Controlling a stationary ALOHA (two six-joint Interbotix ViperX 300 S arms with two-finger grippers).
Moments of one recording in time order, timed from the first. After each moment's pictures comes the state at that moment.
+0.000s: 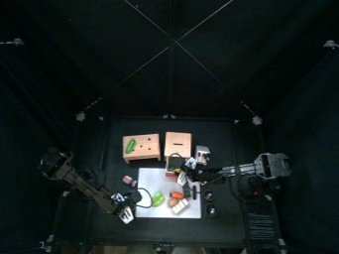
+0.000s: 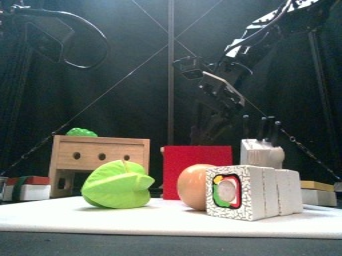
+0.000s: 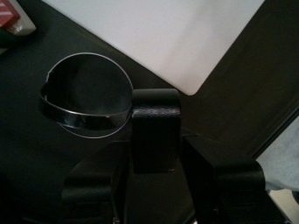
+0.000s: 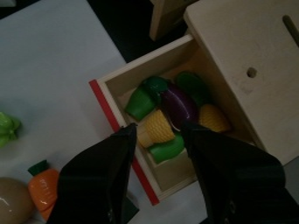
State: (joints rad) left arm -0.59 -0.12 0.68 0.15 0.87 -1.26; right arm 0.01 -0.01 0.54 -0.75 0.57 1.08
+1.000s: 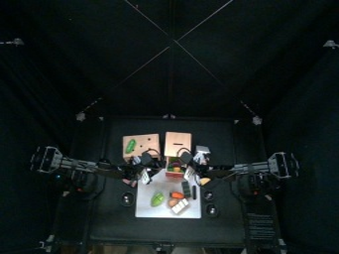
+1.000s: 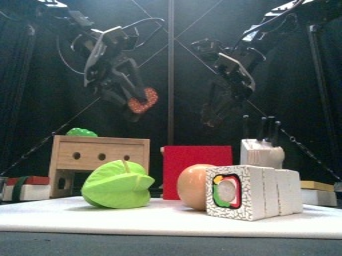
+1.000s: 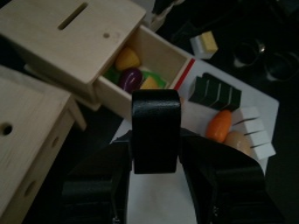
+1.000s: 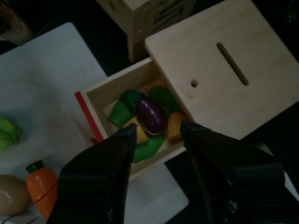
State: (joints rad) left arm -0.01 -0.25 0.69 0.85 0.34 -1.25; right arm -0.02 -0.19 0.62 -0.82 0.58 1.09
